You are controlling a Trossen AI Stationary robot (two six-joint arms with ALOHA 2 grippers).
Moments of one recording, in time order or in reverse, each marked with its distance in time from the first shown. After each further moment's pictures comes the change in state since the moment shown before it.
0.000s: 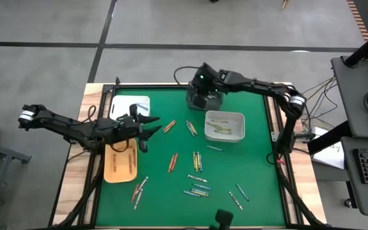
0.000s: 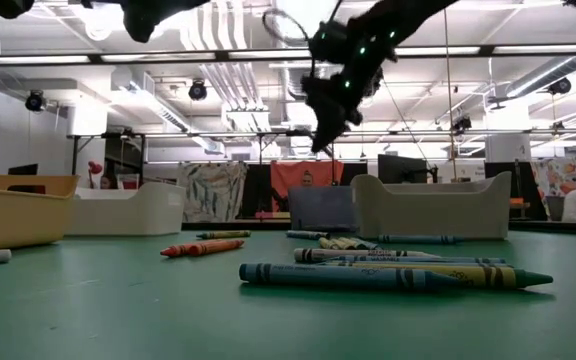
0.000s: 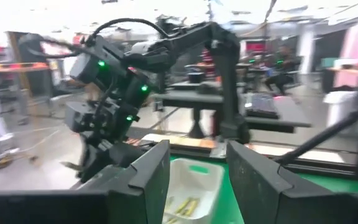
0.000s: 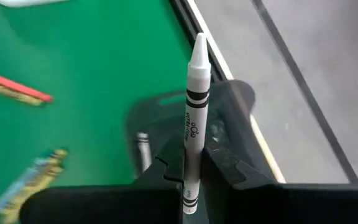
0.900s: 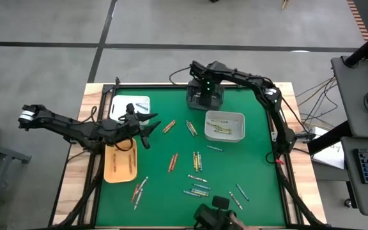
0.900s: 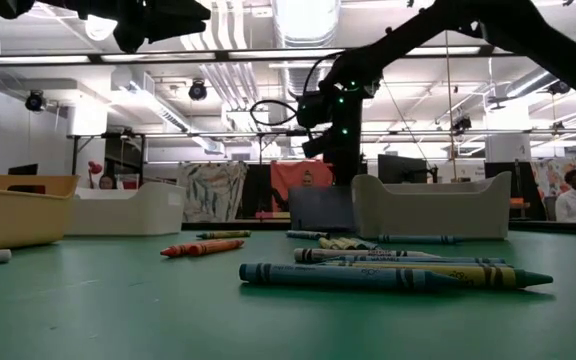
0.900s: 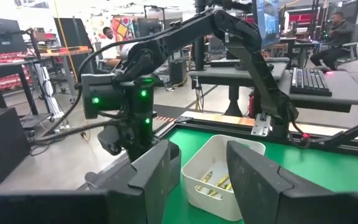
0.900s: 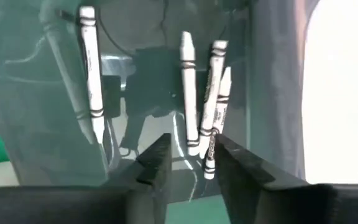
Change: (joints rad) left arm 0.000 0.001 0.000 -0.102 -0.160 -0.003; right arm -0.119 0.360 0.366 -0.492 -0.043 -0.200
